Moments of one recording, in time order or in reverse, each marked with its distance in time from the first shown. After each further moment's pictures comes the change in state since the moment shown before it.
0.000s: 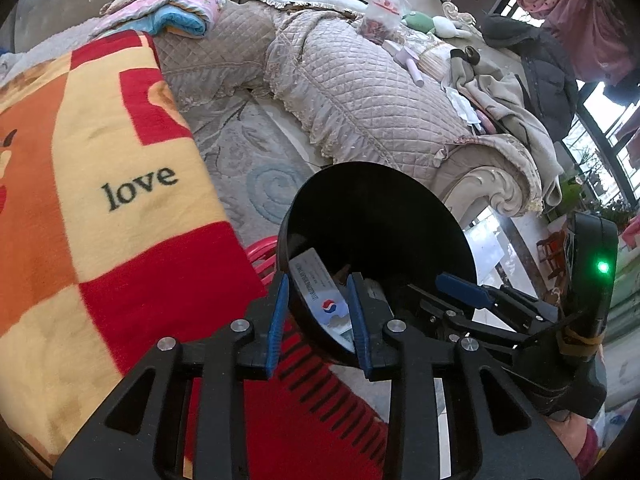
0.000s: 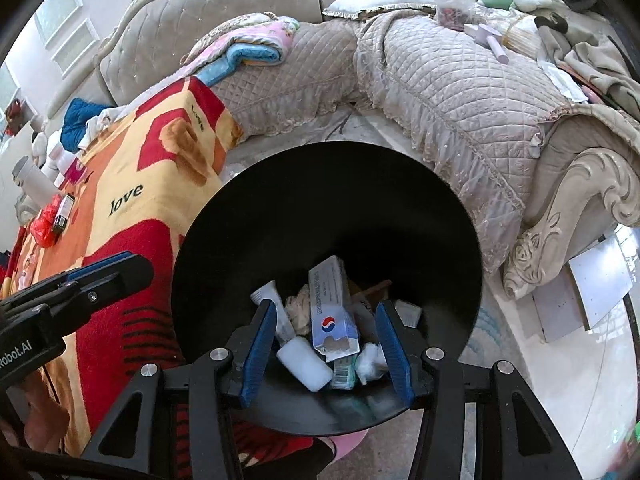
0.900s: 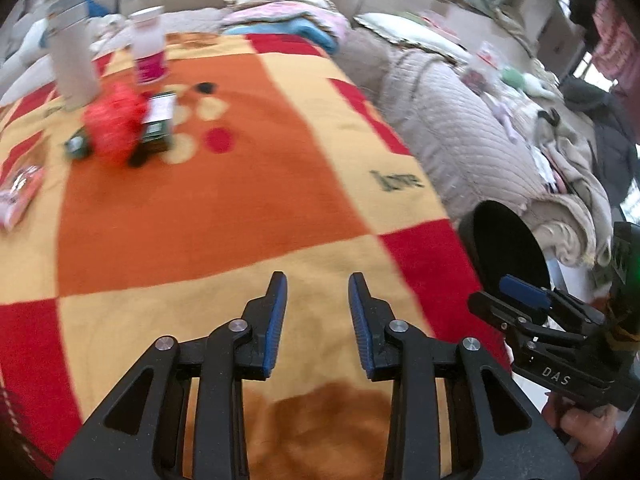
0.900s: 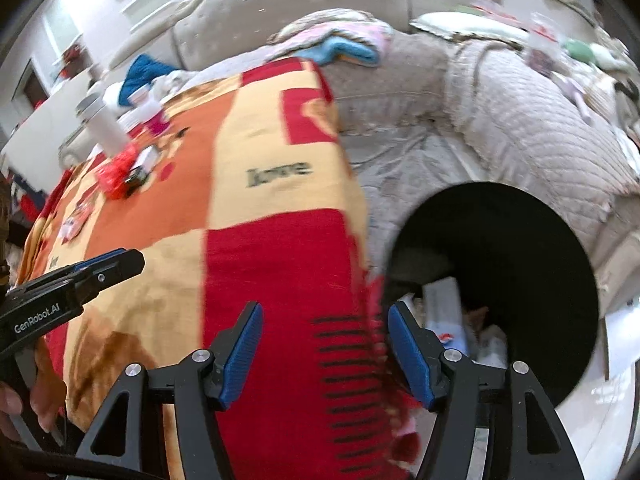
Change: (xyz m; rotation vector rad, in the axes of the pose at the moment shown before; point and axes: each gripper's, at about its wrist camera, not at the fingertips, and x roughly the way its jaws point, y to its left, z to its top) left arm -0.101 0.138 -0.053 -0.226 -0.100 0.238; right arm -0.002 0.146 -0.004 -0.230 0.002 0.138
